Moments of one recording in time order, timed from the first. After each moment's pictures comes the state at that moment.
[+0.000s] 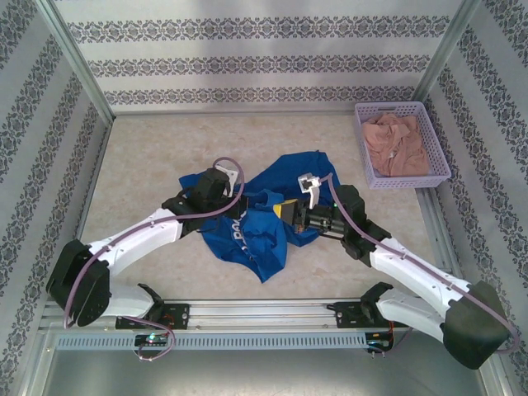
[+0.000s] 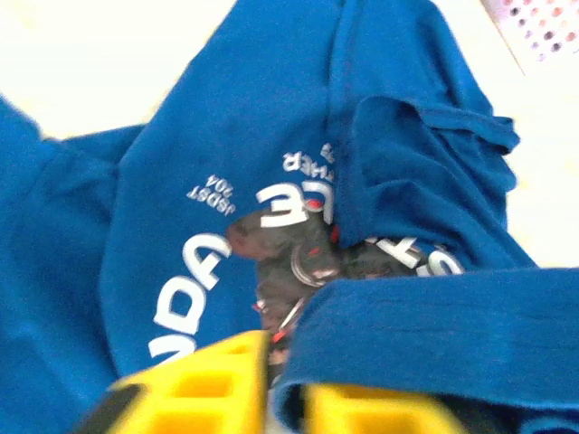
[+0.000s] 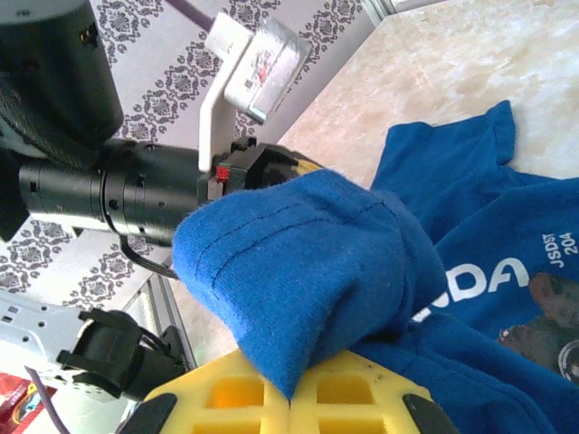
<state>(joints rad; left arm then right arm) -0.61 1.34 0.88 -0.25 0.09 -0.42 0.58 1.00 0.54 0.20 -0.57 0.56</state>
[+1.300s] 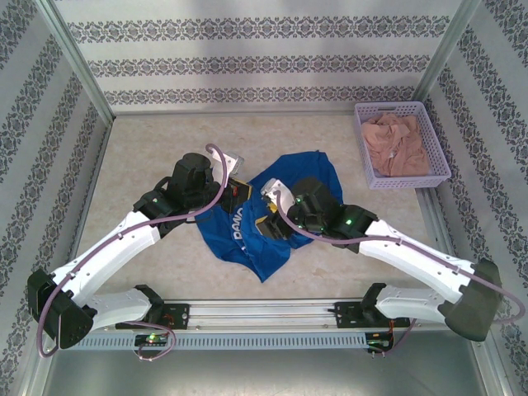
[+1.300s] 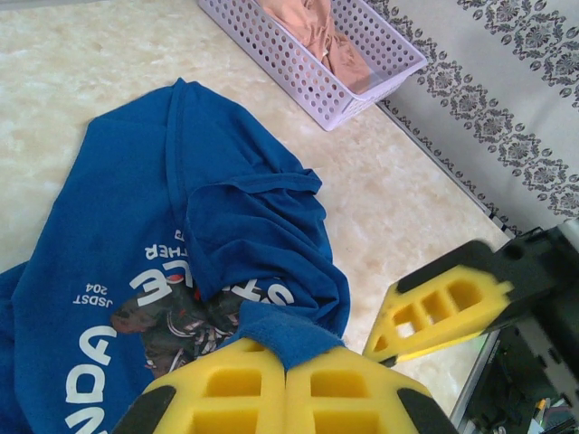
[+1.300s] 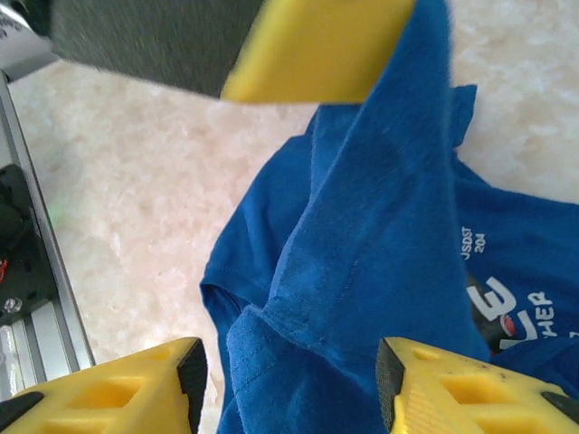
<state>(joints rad) -0.60 1.17 1.05 -0.39 0.32 -0.26 0.88 1.16 0.95 -0.43 -0.19 0.04</state>
